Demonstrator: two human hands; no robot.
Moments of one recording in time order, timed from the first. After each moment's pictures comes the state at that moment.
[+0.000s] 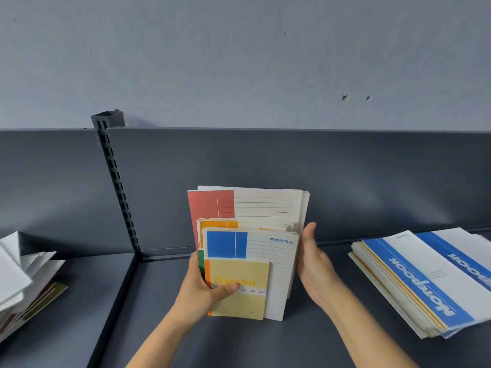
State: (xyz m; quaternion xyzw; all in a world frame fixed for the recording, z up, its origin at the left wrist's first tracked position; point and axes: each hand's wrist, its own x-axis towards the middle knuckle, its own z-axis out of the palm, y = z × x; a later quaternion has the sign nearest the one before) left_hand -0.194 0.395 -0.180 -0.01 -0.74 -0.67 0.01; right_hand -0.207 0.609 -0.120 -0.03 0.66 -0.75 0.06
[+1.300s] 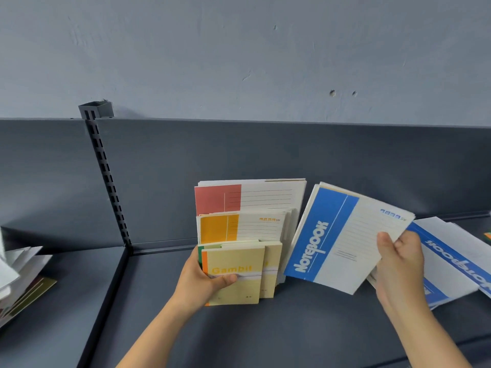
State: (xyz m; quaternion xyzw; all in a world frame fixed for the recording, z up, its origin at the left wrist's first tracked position) left_hand -0.196 0.402 -0.185 -0.02 -0.78 -0.63 0.01; right_hand -0.171 0.709 -0.115 0.13 0.65 -0.68 -0.31
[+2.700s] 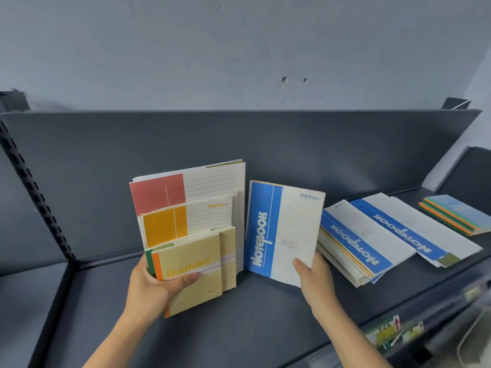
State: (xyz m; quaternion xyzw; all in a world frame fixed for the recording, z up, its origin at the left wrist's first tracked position) left_hand -0.193 0.402 -0.176 -0.01 -0.75 -0.65 0.06; right_hand -0.165 0.682 -0.183 0.18 0.76 -0.60 -0.14
